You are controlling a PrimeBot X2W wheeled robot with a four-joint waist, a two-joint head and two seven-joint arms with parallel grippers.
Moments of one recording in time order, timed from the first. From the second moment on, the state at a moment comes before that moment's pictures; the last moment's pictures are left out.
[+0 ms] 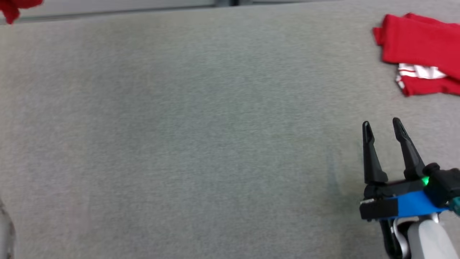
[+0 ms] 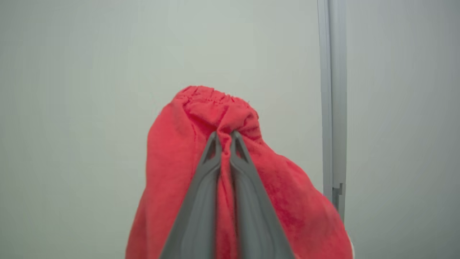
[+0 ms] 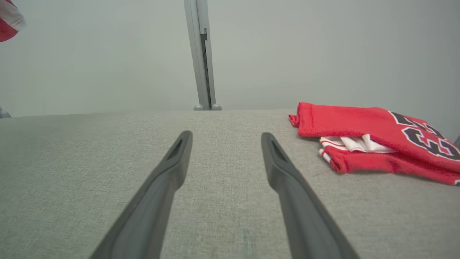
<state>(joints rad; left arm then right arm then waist) -1.13 0.39 -0.11 0.54 -0.30 -0.13 -0.14 -0.17 -0.08 -0.03 0.08 0.15 0.13 -0.26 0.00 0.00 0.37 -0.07</state>
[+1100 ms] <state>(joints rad) -0.49 0.20 -0.42 0.41 -0.39 -0.07 -0.10 -0.17 -0.05 0.04 0.12 0.25 0.13 -0.26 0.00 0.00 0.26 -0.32</state>
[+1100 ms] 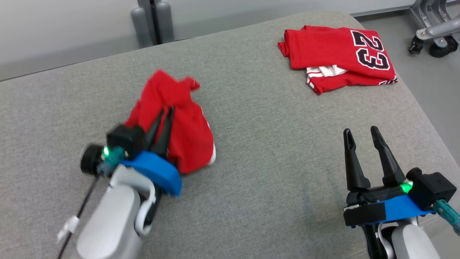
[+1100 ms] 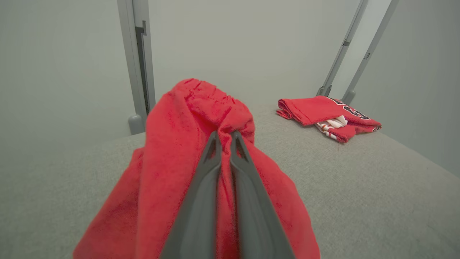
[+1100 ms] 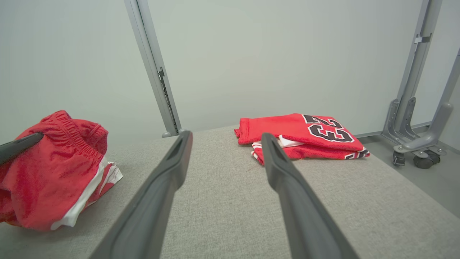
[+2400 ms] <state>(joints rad) -0.02 0.21 -0.08 0.13 -0.27 0.05 -0.26 -0.07 -0.05 -0.01 0.19 0.20 0.13 -0.26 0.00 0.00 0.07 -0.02</state>
